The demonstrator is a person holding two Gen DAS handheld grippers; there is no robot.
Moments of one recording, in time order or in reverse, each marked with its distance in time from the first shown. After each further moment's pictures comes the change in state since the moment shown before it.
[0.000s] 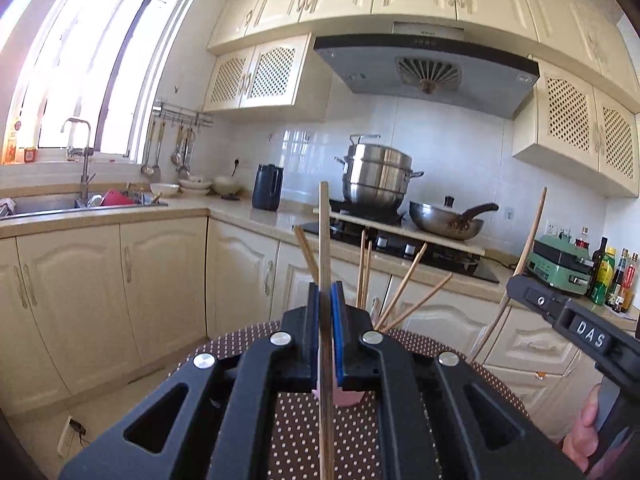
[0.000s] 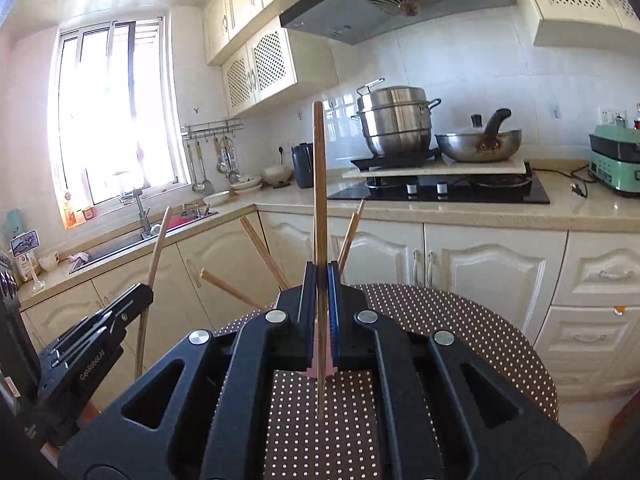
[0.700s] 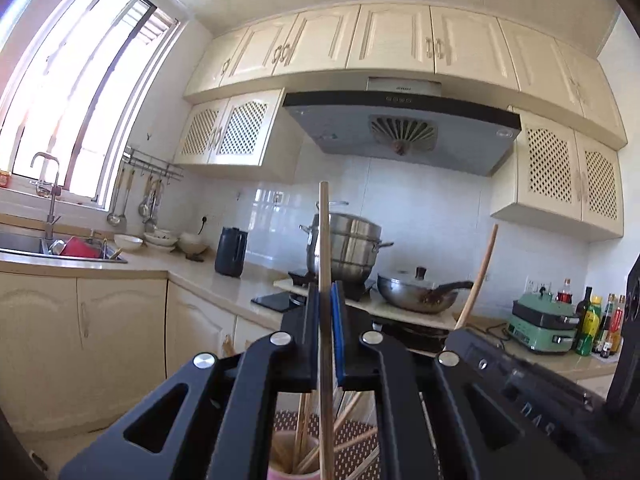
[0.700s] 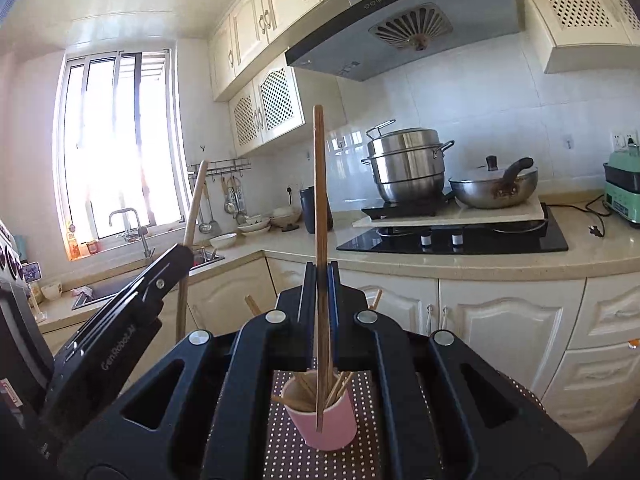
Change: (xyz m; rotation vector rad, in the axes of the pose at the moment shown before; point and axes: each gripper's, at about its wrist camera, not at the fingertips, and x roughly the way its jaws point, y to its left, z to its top) left arm 0.055 -0.050 0.074 -0.022 -0.222 -0.098; right arm 0.038 0.000 0.060 0.004 -0.132 0.042
